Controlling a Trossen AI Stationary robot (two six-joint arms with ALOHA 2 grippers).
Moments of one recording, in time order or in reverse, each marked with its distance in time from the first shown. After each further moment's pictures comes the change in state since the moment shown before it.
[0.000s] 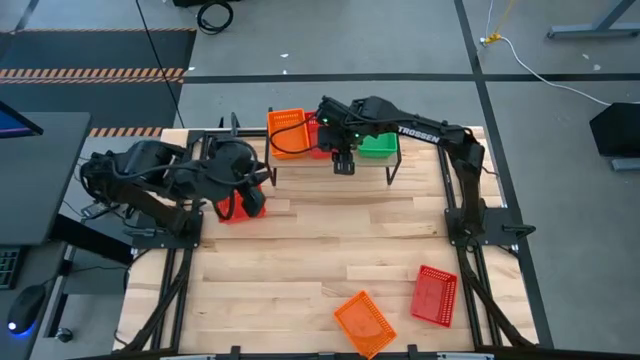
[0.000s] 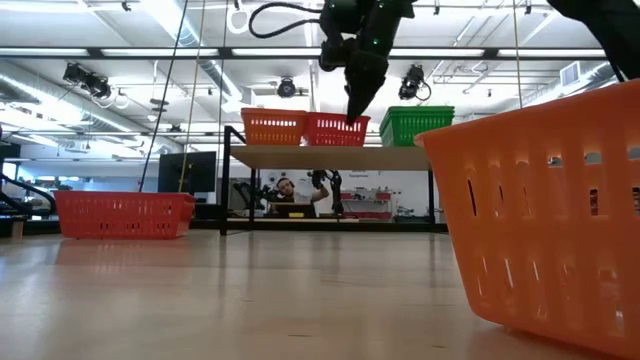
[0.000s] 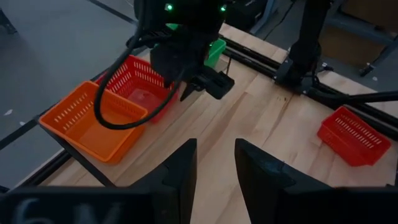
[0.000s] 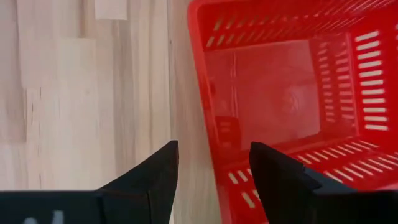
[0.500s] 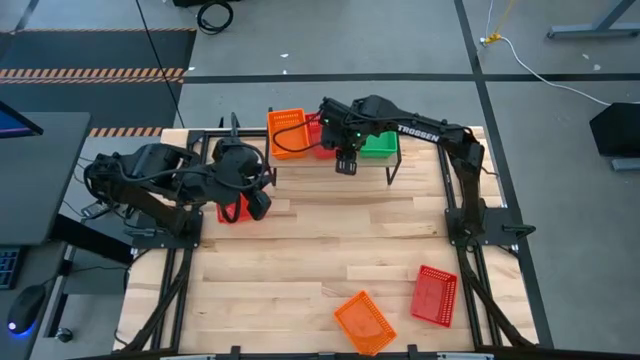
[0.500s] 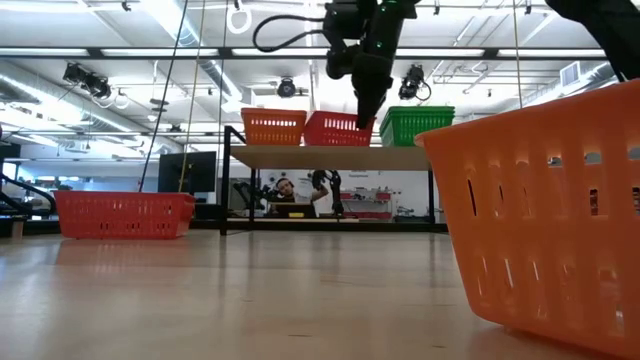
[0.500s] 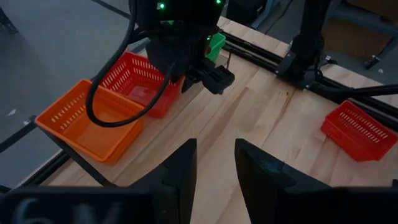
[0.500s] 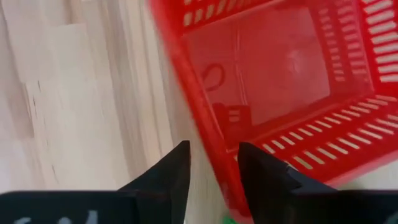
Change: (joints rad) left arm 0.002 0.023 0.000 0.002 0.003 0.008; right arm -0.013 0.006 0.000 -0.080 0.013 0.120
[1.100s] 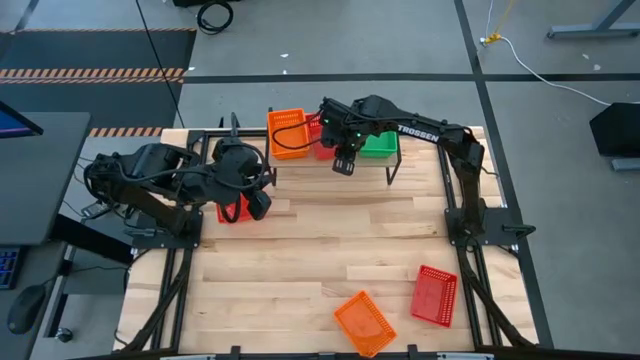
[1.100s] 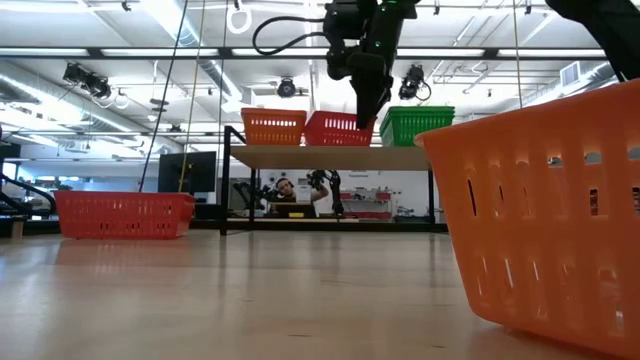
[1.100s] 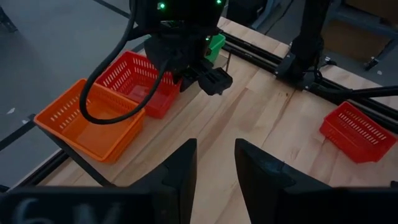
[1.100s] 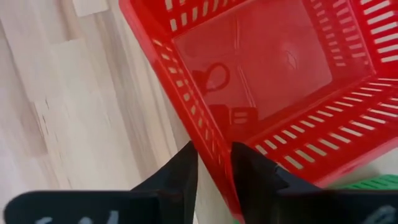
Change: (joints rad) left arm 0.000 0.000 0.000 0.001 0.000 -0.008; right arm 0.001 0.000 0.000 -0.003 -0.007 0.113
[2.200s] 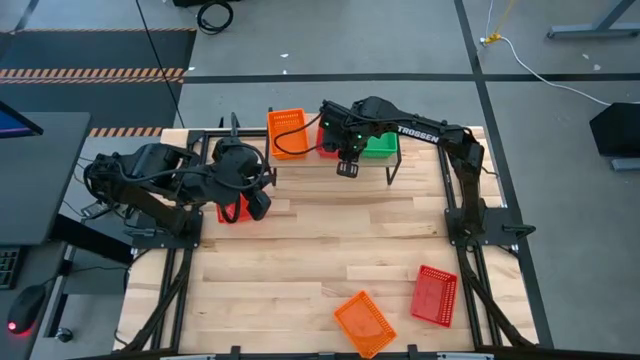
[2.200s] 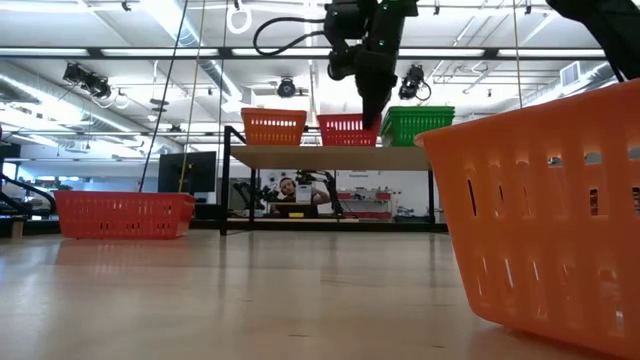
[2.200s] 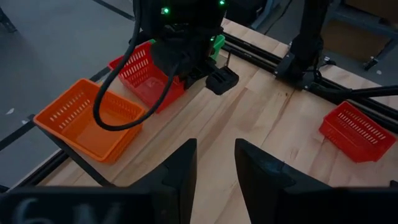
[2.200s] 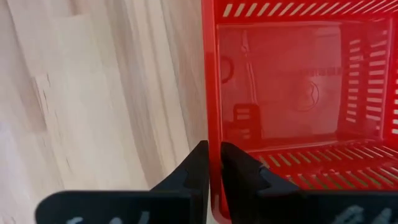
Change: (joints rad) left arm -0.002 -0.001 0.000 0.000 0.000 0.000; right arm 0.010 -0.001 0.000 -0.046 0.000 -0.070
